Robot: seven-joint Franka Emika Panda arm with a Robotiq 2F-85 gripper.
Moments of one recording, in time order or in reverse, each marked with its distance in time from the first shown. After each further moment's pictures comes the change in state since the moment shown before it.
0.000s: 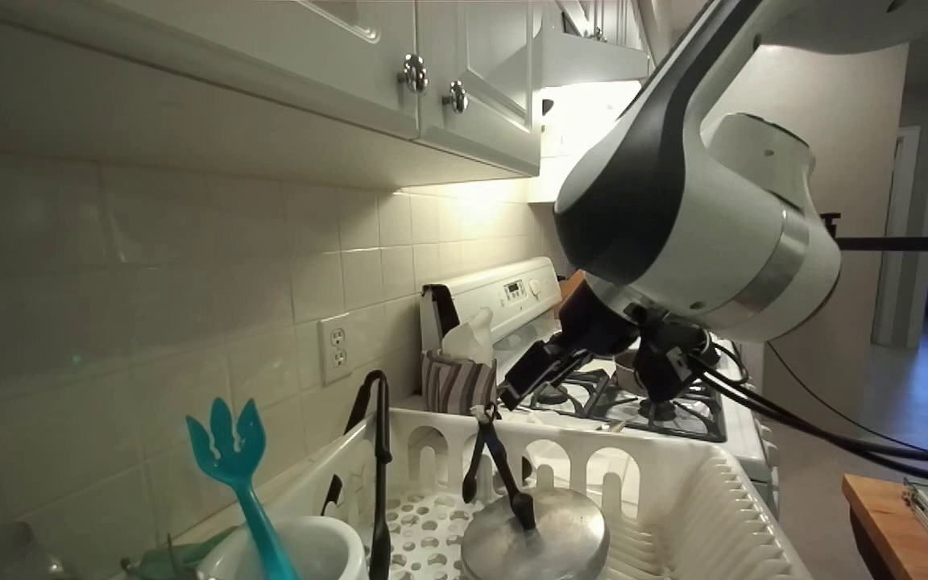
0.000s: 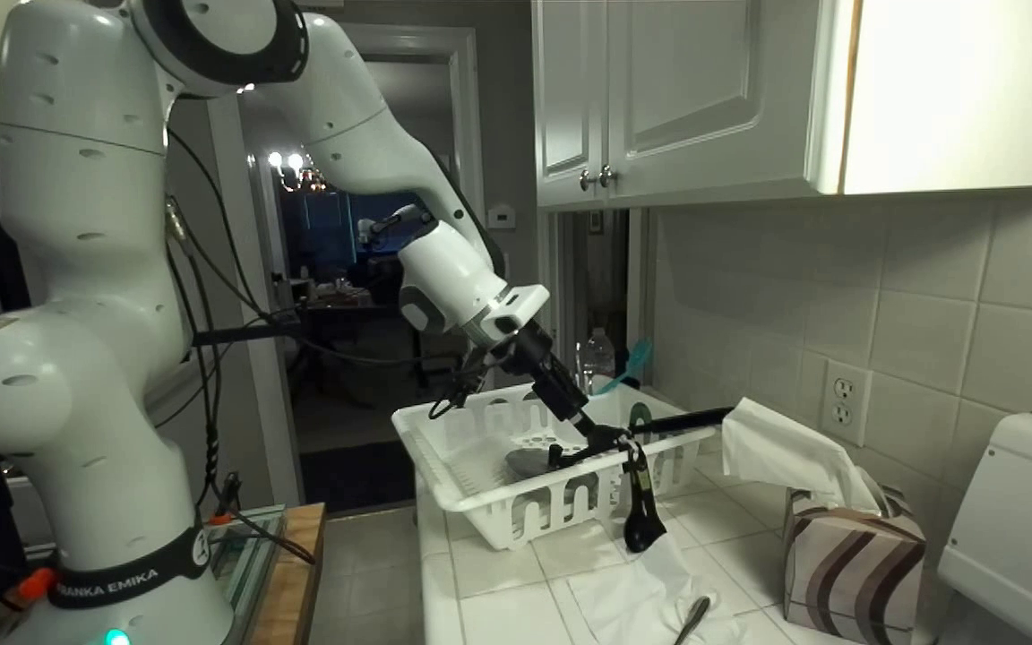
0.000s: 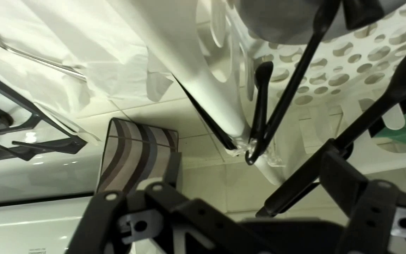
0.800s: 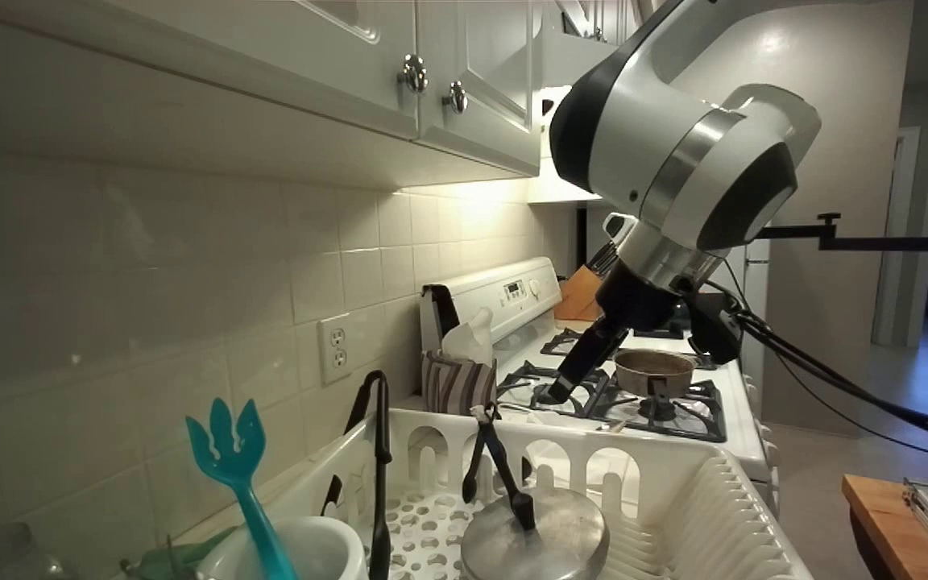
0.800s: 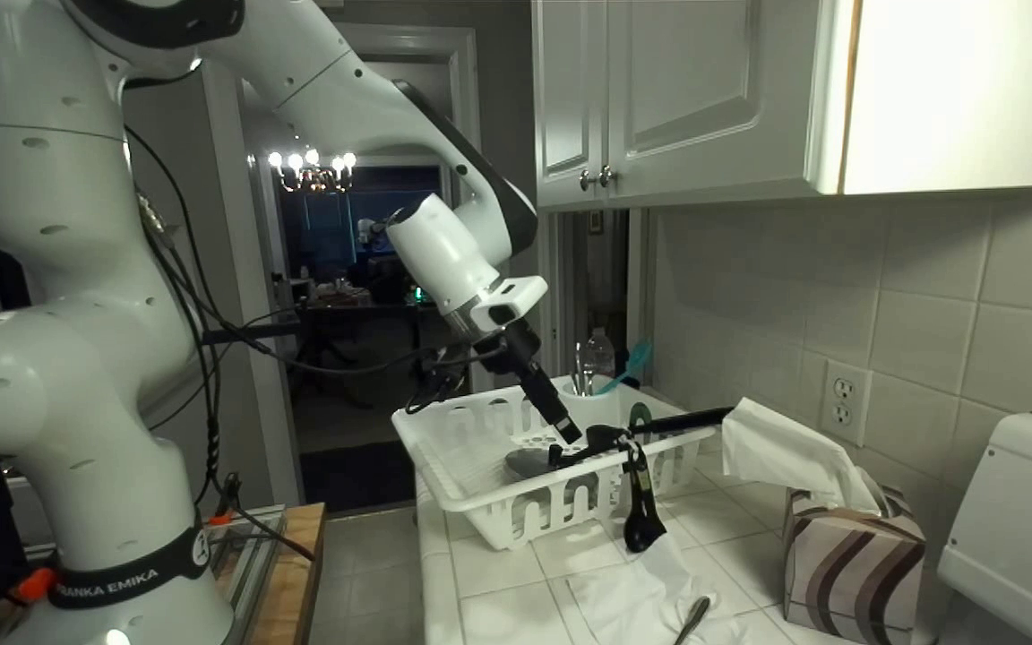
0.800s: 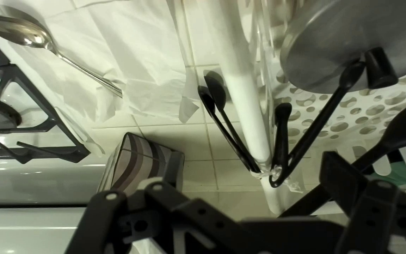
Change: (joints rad) arm -0.117 -0.156 -0.001 0.031 0.570 -0.184 -0.800
